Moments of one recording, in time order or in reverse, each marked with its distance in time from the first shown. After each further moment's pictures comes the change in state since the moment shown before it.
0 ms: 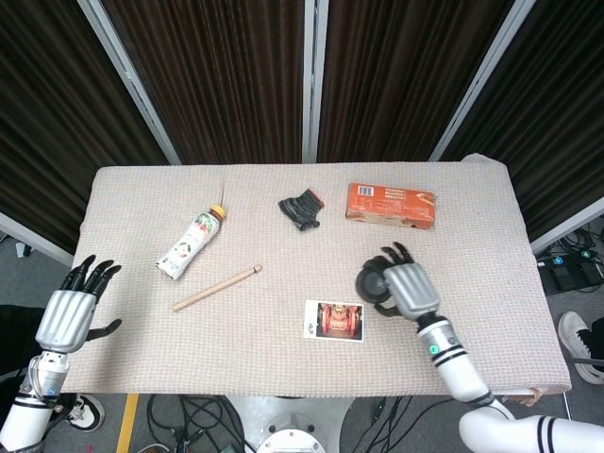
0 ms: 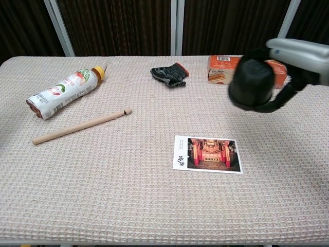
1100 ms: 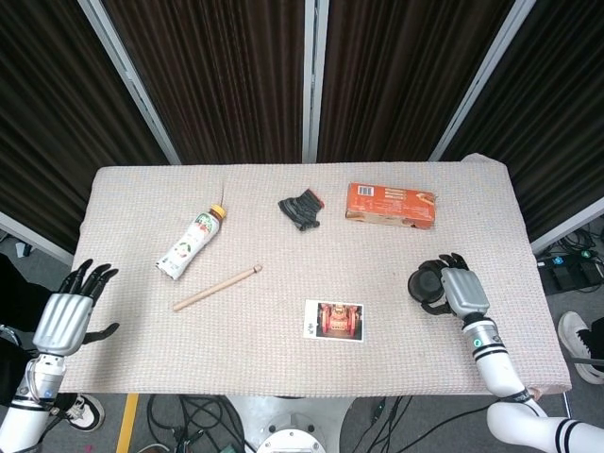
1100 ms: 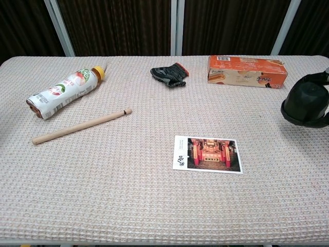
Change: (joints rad) left arm 0.009 0.002 0.010 0.023 -0.008 -0.005 -0.041; right arm -0.064 -0.040 -0.045 0.298 0.007 -0.087 0.299
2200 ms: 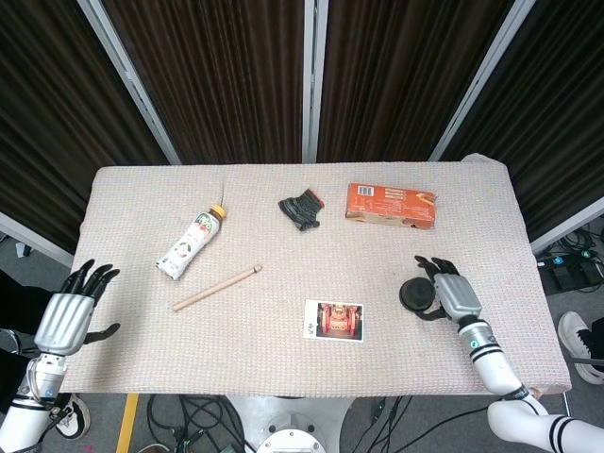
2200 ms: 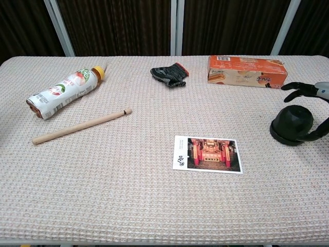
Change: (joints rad) left arm -0.004 -0.002 0.004 0.005 0.003 -0.007 -0.005; right arm -0.010 -0.043 -0.015 0.123 -0.117 -0.069 0.150
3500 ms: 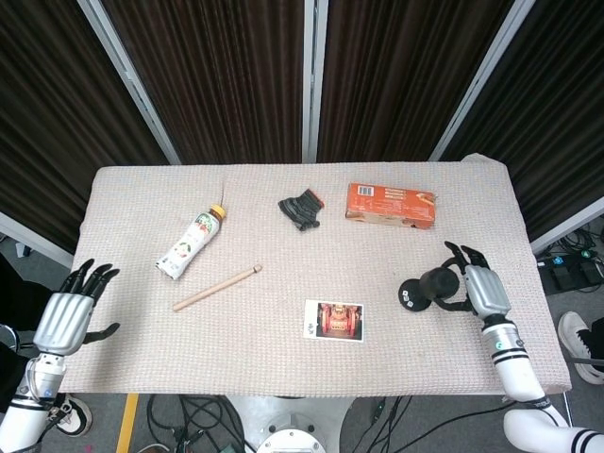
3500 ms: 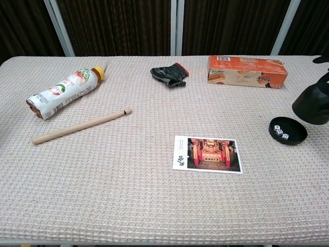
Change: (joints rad) left arm -0.001 0.006 0.000 -0.006 0.002 -0.001 0.001; right arm -0.080 0.084 0.045 -0.060 -0.005 0.118 0.092
